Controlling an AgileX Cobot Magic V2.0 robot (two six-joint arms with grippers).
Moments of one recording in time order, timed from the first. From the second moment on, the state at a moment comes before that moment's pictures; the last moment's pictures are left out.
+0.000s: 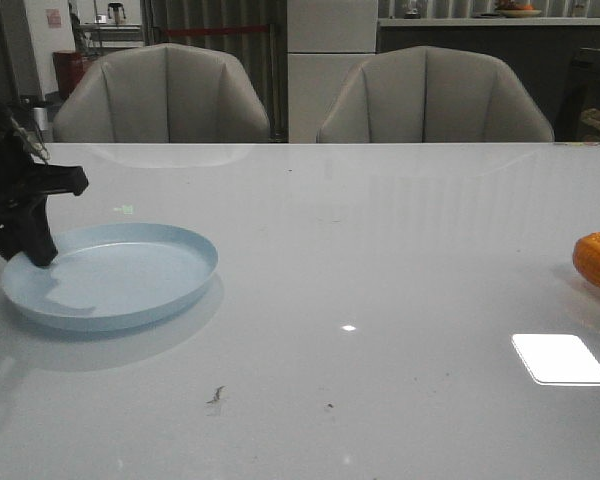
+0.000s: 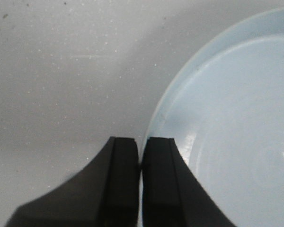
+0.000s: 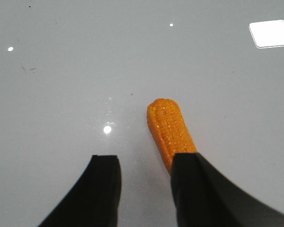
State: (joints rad) left arm -0.08 2.02 -1.44 -0.22 0.82 0.17; right arm -0.02 0.93 -0.47 0.24 0.15 -0.07
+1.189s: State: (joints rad) left arm -0.48 2.04 -1.59 -0.34 0.92 0.17; right arm -0.02 0.93 -0.47 0.24 0.16 -0.07
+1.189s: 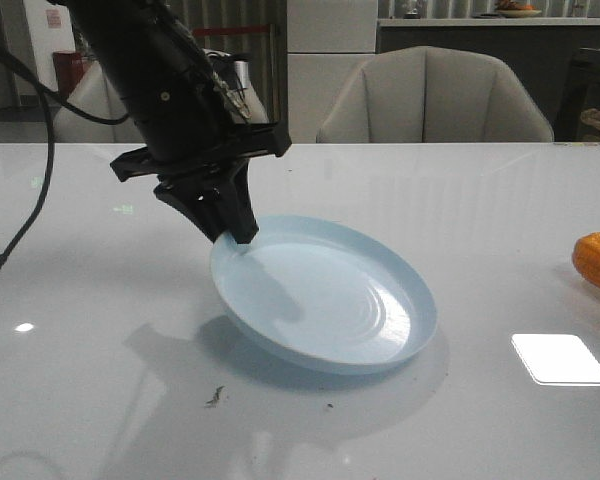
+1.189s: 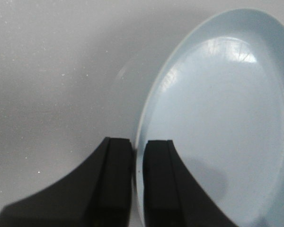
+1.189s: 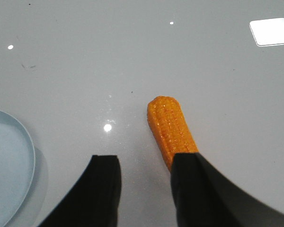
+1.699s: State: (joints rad) left arm -0.46 2.08 -1.78 -0.21 0.96 0.17; right arm -0.02 0.93 -0.47 0.24 0.20 -0.07
